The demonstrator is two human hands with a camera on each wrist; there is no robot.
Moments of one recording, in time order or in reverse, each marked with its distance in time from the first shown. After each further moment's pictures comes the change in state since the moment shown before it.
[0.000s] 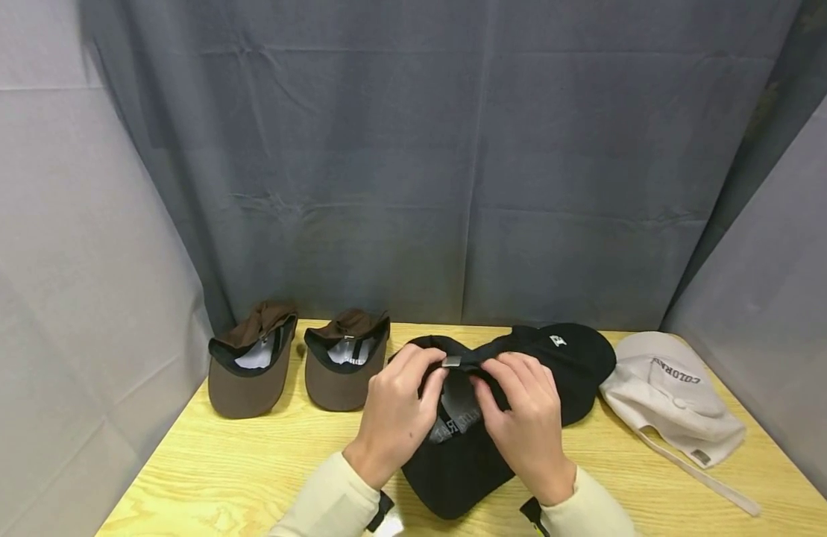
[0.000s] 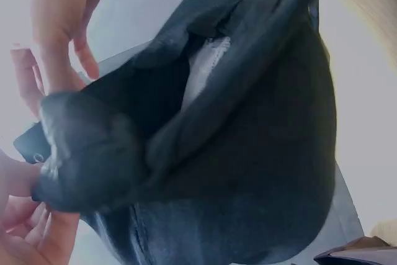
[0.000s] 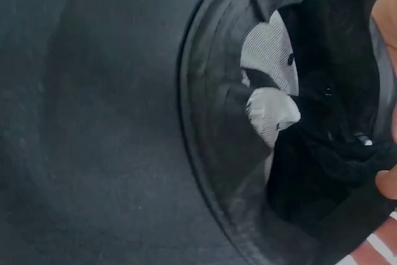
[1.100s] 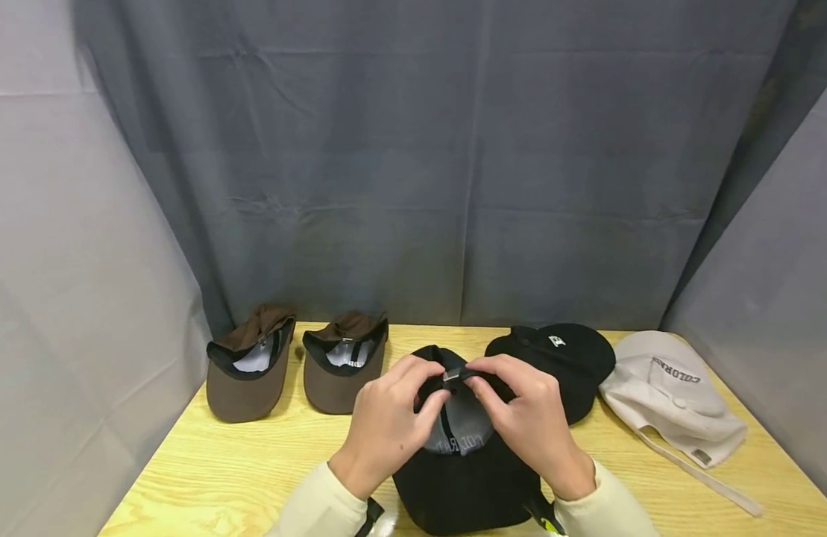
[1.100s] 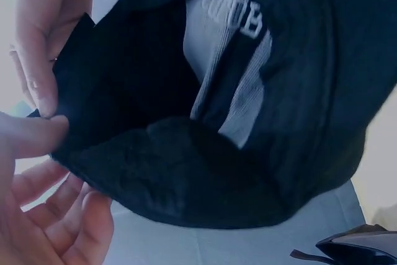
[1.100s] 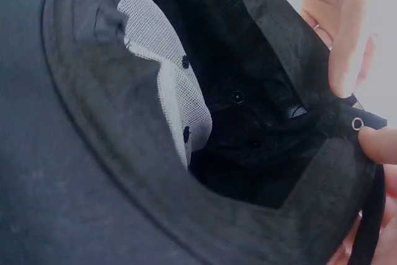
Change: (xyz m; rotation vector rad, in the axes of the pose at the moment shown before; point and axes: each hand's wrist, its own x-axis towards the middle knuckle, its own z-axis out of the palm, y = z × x) left_hand -0.007 -0.002 -0.009 0.092 -0.143 0.018; right_hand 0.019 0.001 -0.017 0.248 -0.223 0.117
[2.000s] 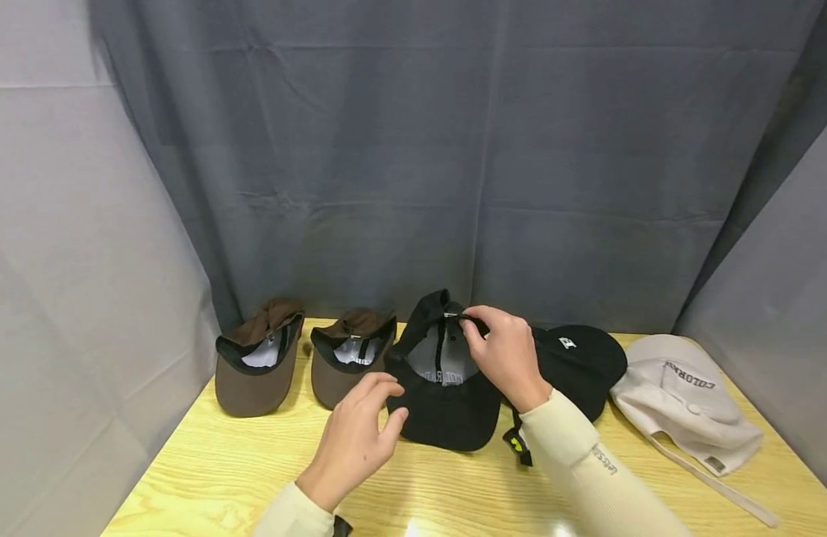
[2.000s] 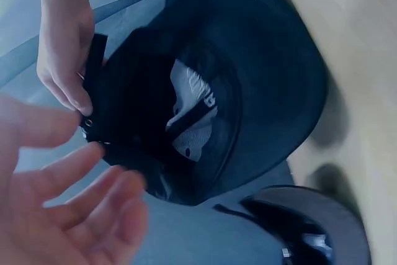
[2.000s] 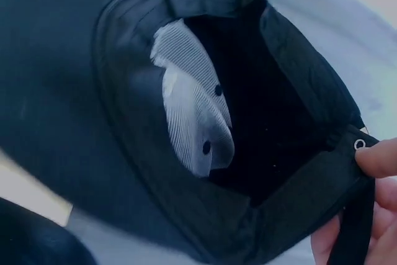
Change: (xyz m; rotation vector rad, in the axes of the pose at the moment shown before) left_hand -0.041 -0.042 -0.010 0.009 -0.203 -0.285; right_hand 0.045 0.055 0.055 -0.250 -0.099 0.230
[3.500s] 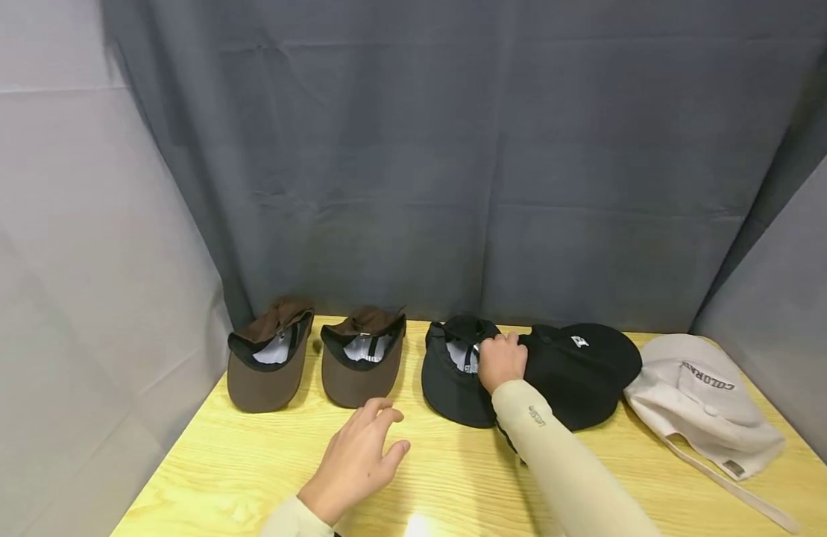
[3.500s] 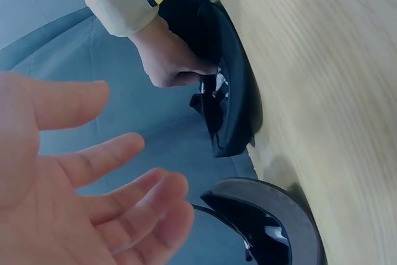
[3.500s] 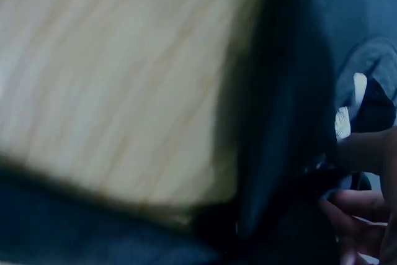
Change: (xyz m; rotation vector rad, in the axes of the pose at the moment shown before) left_hand -0.020 -0.018 0.006 0.072 -0.353 -0.143; right_hand -0.025 0.097 0.113 -0.558 -0.456 0.211
